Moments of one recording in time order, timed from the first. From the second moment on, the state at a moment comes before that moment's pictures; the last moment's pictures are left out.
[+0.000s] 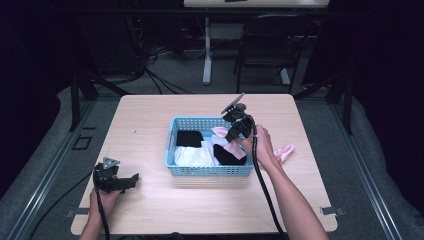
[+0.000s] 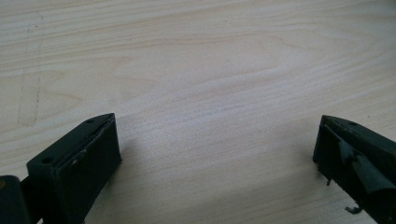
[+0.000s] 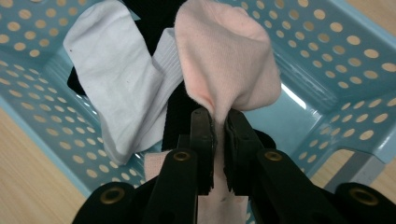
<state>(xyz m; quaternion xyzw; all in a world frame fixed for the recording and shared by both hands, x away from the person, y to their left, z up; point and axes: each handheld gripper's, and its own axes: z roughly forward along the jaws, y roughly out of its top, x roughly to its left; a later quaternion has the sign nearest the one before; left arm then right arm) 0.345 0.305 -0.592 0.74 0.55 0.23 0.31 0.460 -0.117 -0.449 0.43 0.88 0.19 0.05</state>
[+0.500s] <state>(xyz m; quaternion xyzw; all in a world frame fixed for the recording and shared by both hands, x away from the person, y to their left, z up) 0.345 0.305 -0.592 0.74 0.55 0.23 0.31 0.444 -0.128 -0.408 0.41 0.89 0.21 0.07</state>
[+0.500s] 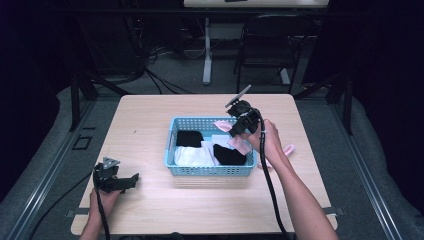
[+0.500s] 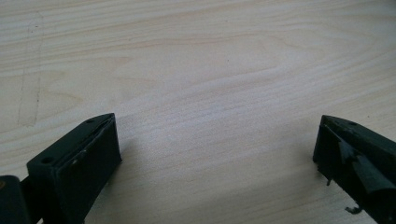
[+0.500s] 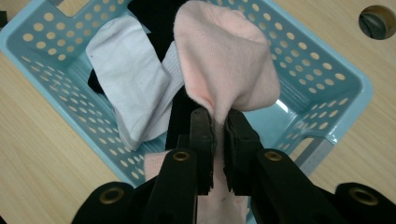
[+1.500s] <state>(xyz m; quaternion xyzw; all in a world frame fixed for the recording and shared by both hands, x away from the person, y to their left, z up) 0.345 0.305 -0.593 0.74 0.55 0.23 0.31 0.422 -0.219 -0.376 0.47 0.85 0.21 0.11</state>
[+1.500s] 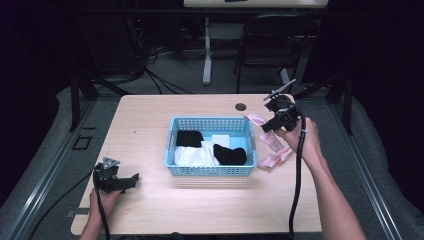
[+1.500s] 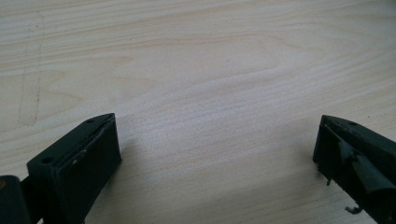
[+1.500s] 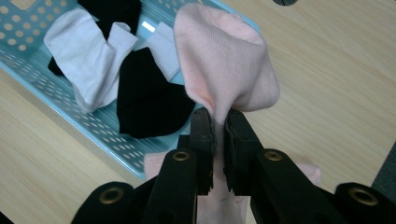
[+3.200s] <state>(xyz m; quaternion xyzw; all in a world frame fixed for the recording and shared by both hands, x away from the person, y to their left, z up) 0.345 0.305 -0.593 0.74 0.56 0.23 0.31 0.425 -0.293 -0.477 0.56 0.81 0.17 0.07</state>
